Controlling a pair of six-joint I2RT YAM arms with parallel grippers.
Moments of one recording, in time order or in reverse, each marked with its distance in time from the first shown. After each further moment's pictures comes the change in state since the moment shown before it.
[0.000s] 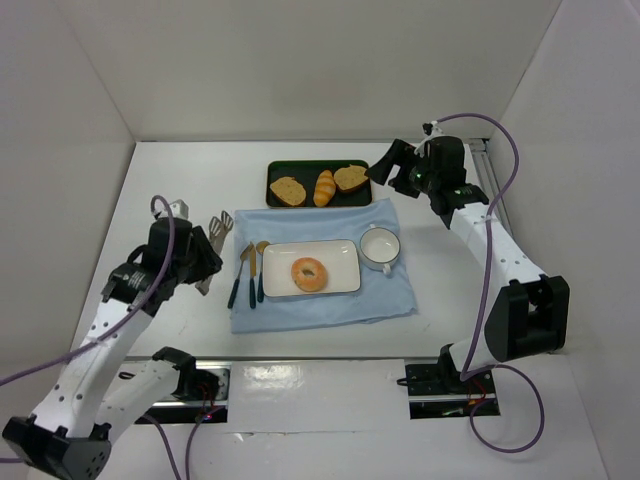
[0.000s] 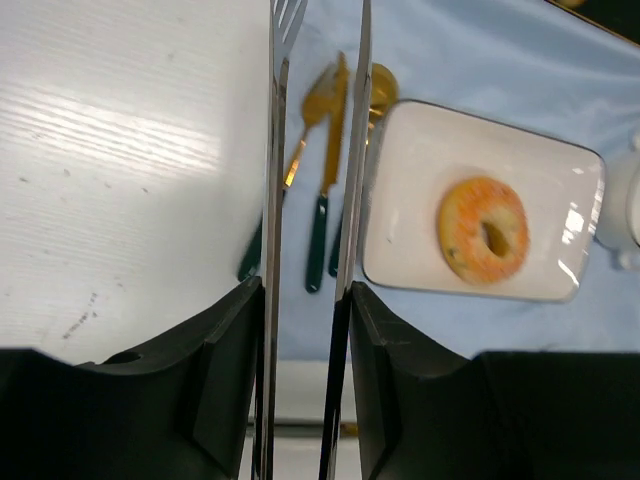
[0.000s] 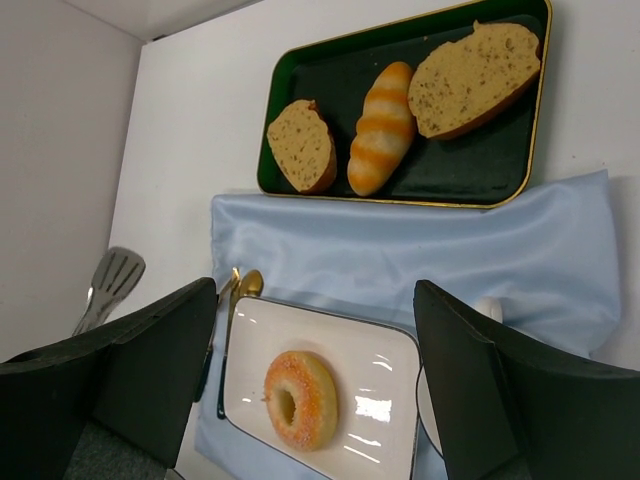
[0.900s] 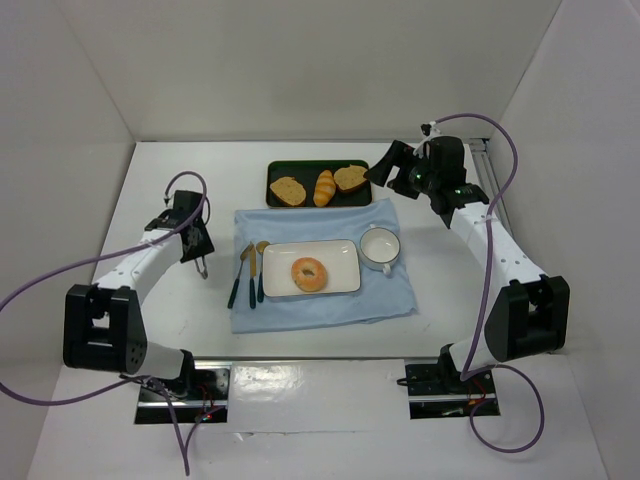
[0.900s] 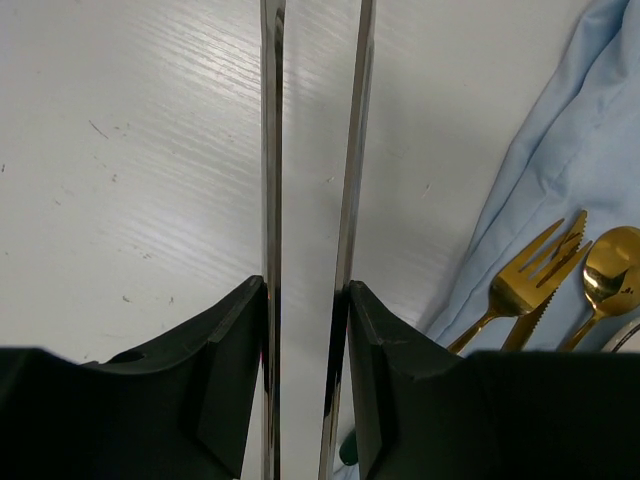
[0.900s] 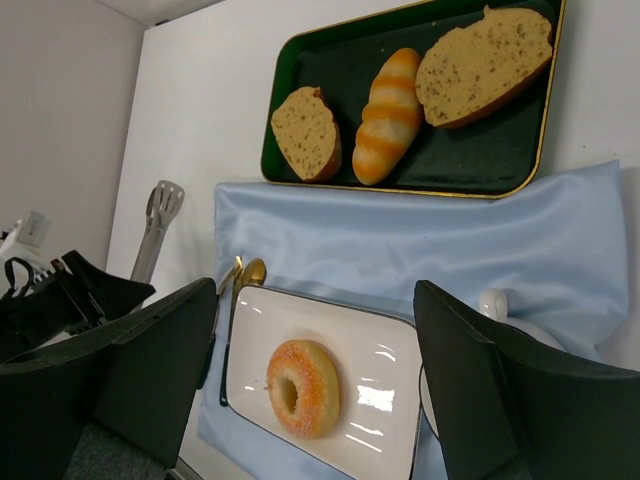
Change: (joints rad) left arm 0.225 0.588 -0.002 0.314 -0.158 0.168; right arm 0.000 0.000 0.006 -0.023 -0.026 -0.008
